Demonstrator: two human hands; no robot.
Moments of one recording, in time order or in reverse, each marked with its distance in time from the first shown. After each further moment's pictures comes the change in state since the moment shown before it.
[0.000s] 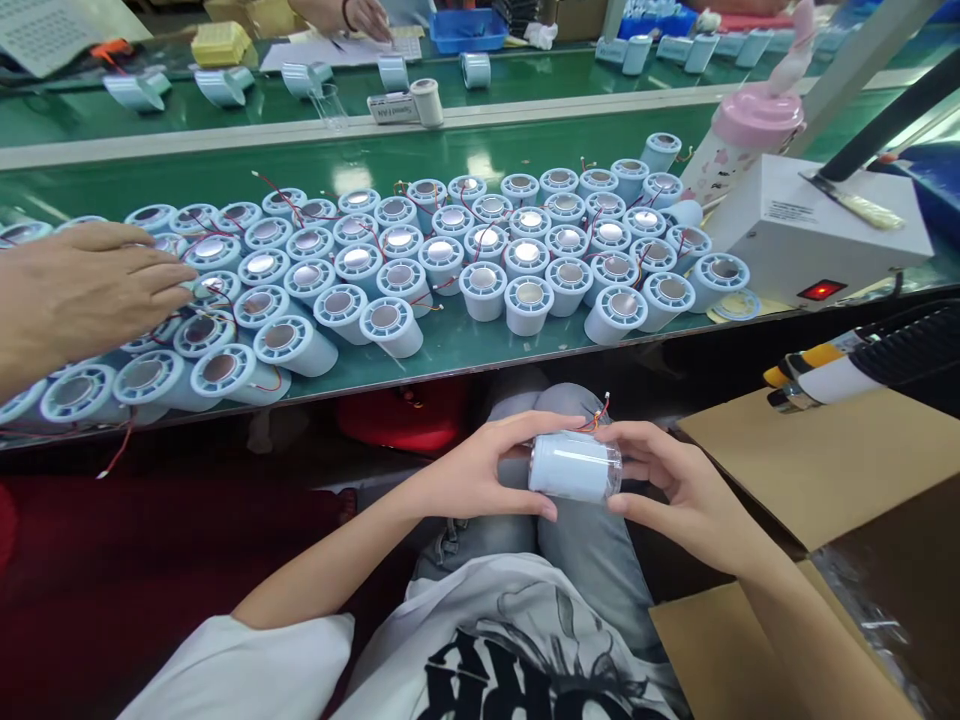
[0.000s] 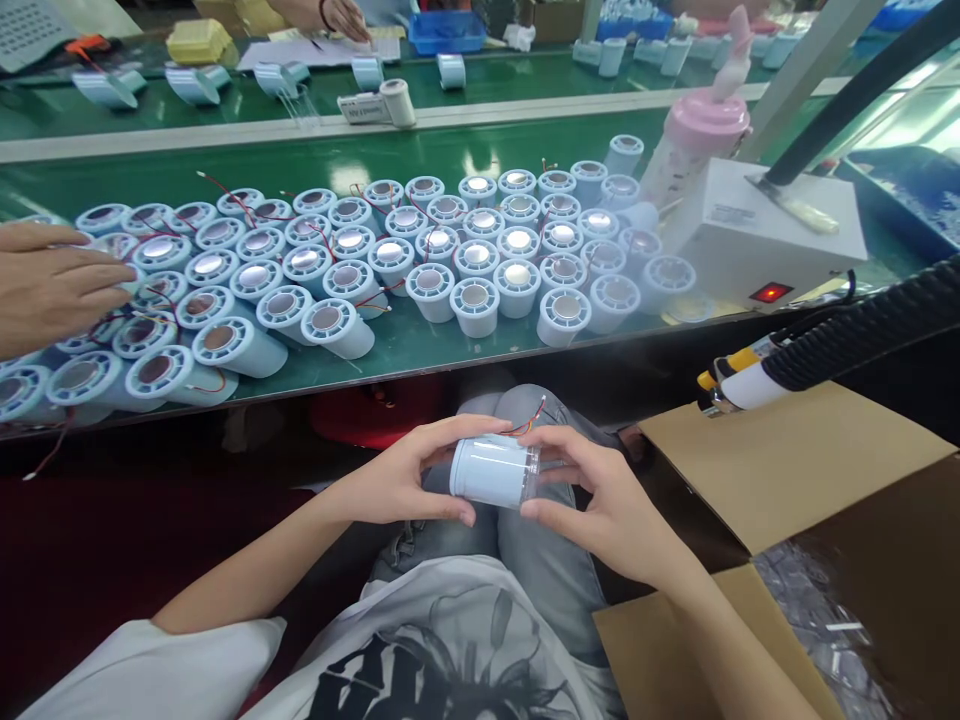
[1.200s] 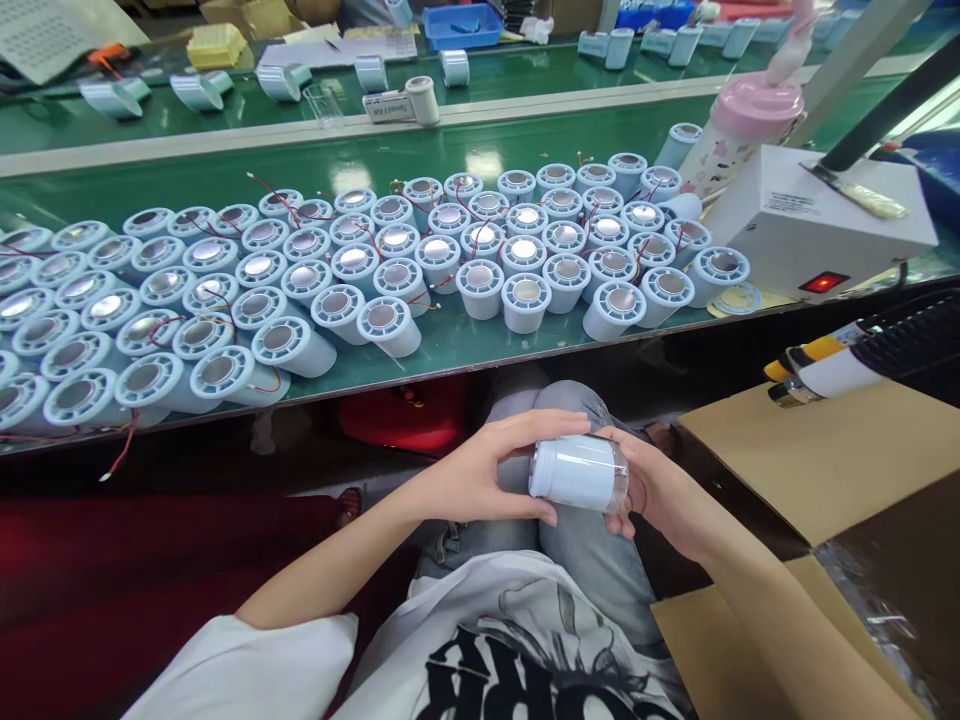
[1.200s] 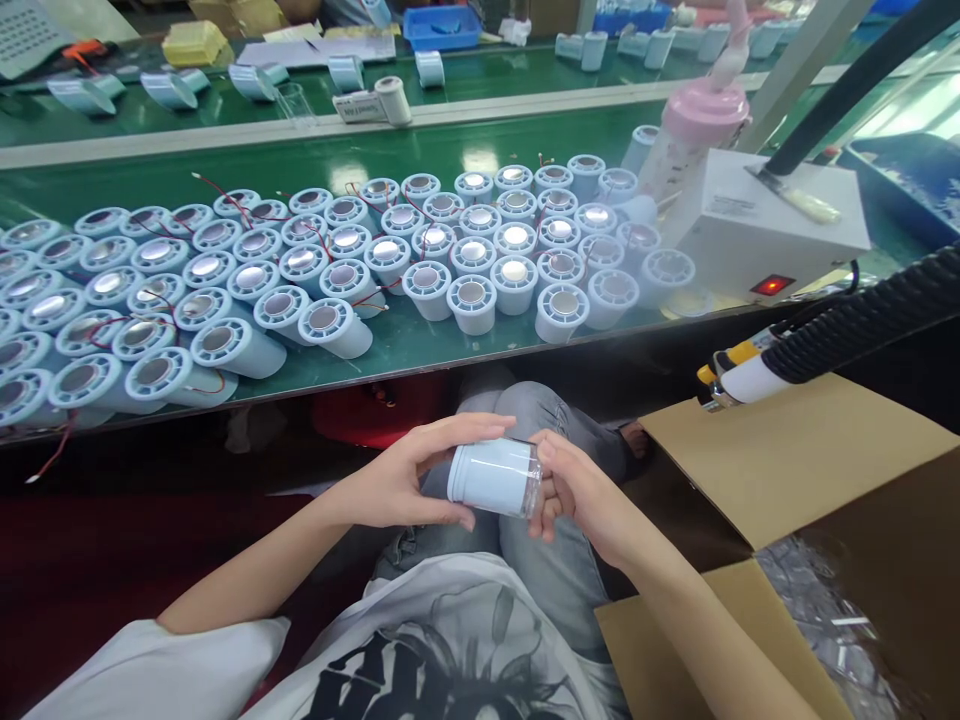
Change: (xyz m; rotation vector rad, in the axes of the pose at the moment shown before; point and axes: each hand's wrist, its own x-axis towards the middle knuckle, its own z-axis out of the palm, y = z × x) left_hand 0.003 -0.006 -0.003 0.132 -0.054 0.206; right_hand 0.013 0.009 0.018 0.599 0.000 0.447
